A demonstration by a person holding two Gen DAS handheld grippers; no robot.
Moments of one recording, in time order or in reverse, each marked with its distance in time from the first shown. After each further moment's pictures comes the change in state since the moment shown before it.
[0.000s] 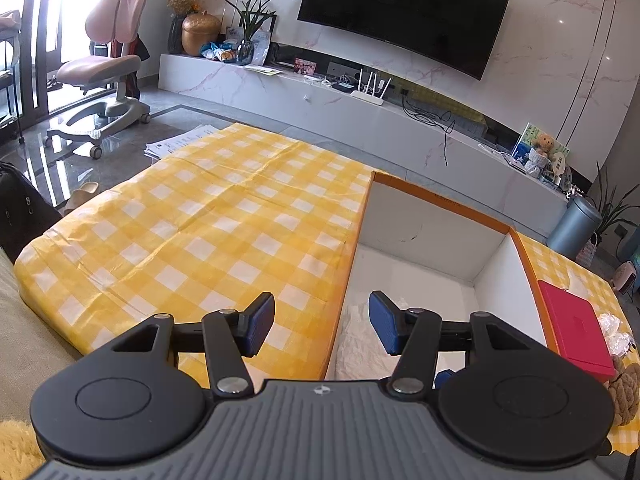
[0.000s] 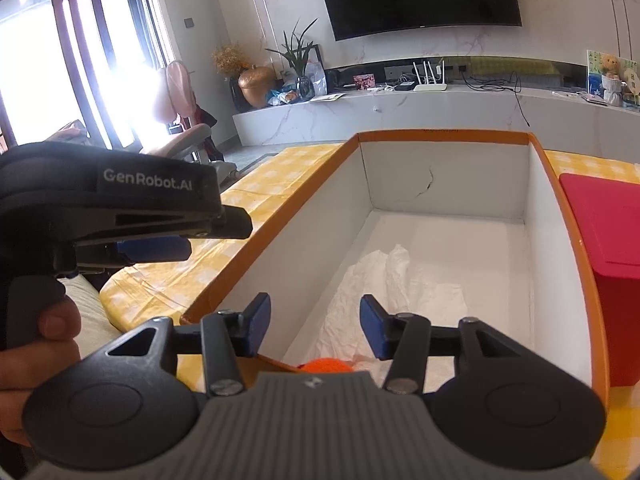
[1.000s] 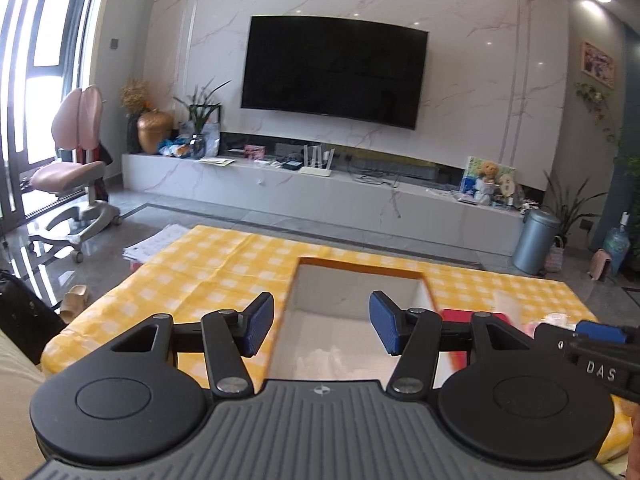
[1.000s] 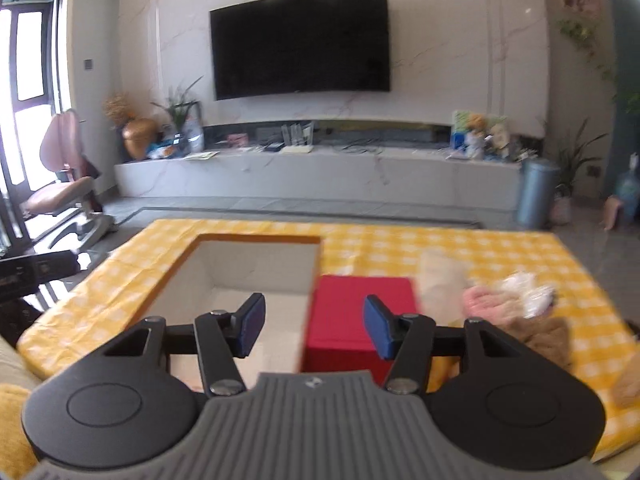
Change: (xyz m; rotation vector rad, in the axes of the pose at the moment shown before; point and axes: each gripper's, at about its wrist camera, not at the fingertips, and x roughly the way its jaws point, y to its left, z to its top) left arm -0.112 -0.066 0.003 0.199 -0.224 -0.092; right arm -0.175 -0.035 0.034 -0.003 -0.162 -0.444
